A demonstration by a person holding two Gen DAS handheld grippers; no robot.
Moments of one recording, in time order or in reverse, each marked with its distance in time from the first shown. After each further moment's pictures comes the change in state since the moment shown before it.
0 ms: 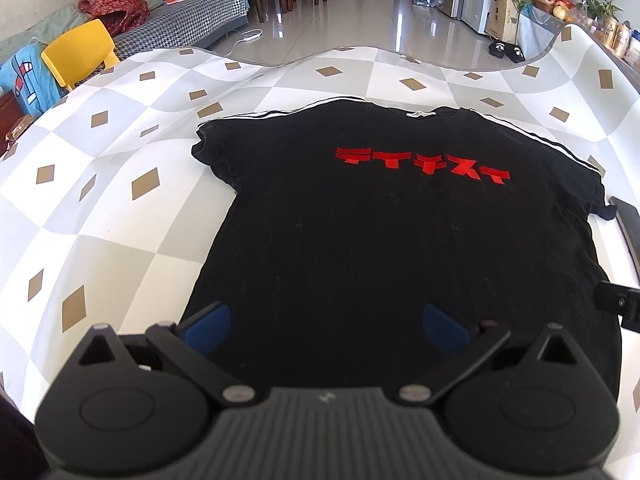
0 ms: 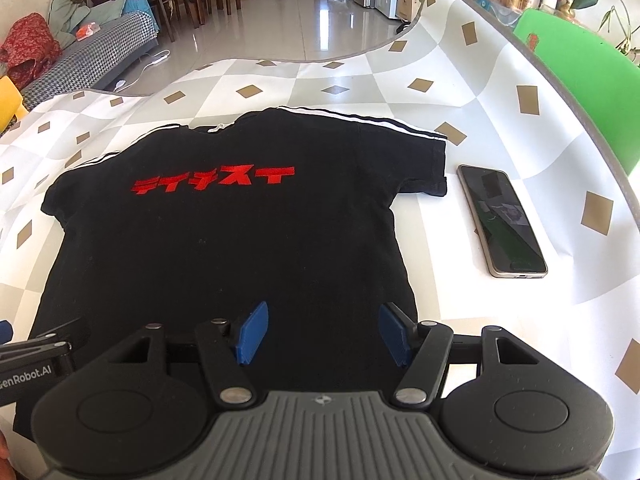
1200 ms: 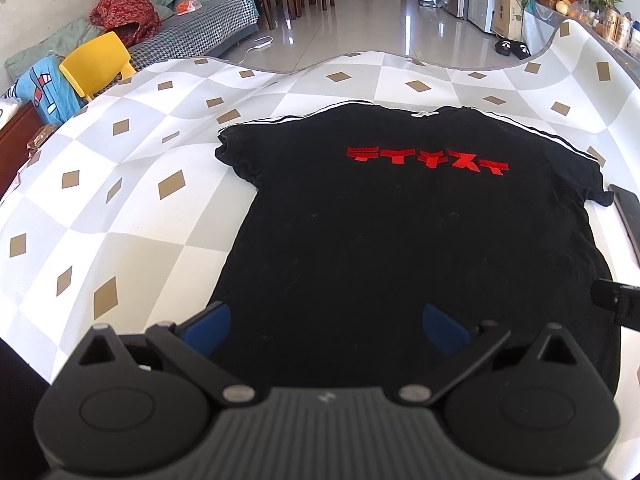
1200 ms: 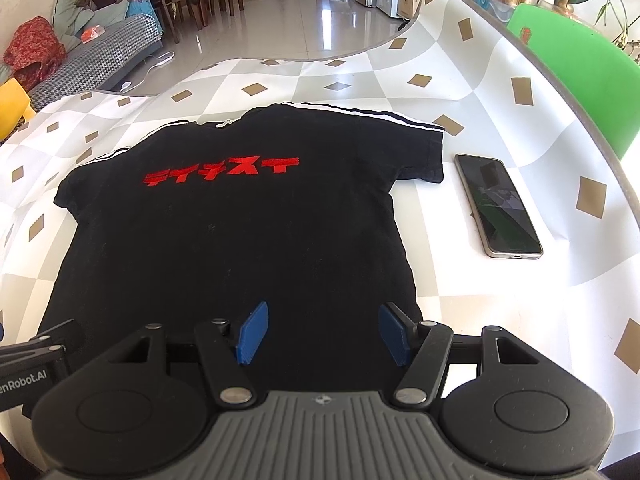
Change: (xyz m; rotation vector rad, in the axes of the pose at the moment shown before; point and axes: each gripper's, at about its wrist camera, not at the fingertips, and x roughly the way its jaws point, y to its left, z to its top) left arm -0.032 -0.003 -0.015 0.025 -0.014 0.058; right arm -0.017 -0.001 -0.019 0.010 0.001 0.019
